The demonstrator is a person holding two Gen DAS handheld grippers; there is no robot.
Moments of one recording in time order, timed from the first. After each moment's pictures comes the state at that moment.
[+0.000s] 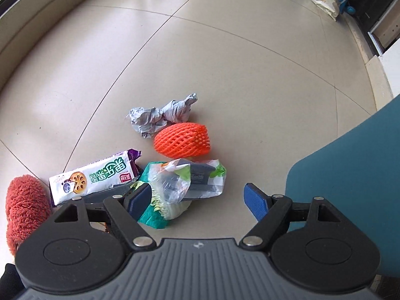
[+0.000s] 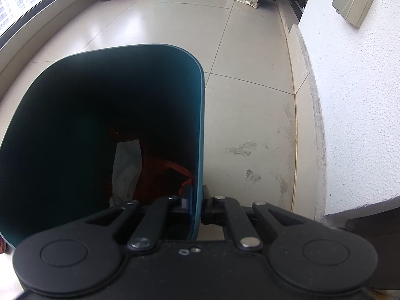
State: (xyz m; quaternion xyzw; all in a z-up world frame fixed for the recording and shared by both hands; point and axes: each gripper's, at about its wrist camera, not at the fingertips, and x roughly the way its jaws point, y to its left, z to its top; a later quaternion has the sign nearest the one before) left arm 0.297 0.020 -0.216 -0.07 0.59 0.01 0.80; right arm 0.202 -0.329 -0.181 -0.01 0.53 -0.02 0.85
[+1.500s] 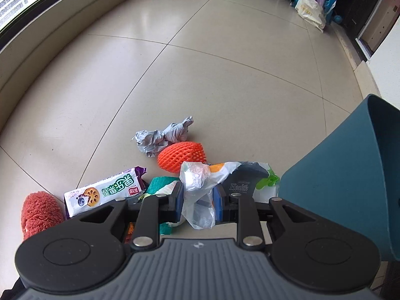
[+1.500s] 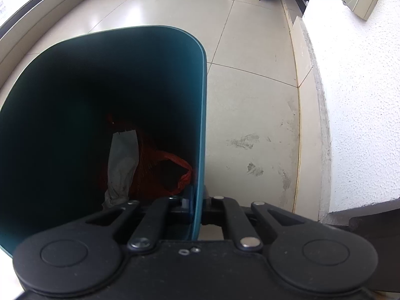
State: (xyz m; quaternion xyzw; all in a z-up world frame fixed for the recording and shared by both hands) left arm 0.268 0.002 -0.147 -0.04 0.54 -0.01 0.84; right arm 0.205 -0.334 -0.198 0.00 0.55 -0.02 0.84
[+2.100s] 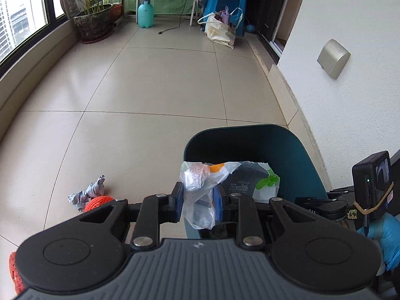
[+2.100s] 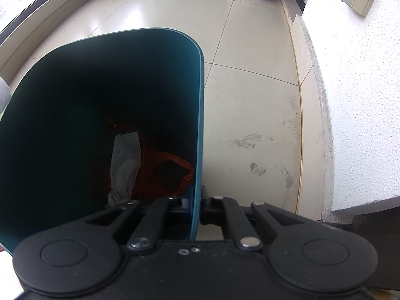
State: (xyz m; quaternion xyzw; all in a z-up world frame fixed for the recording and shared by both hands) left arm 0.243 -0.156 -0.043 0.03 0.46 -0.16 0.87; right arm 0.202 -0.339 -0.192 0.00 0.55 -0.02 0.84
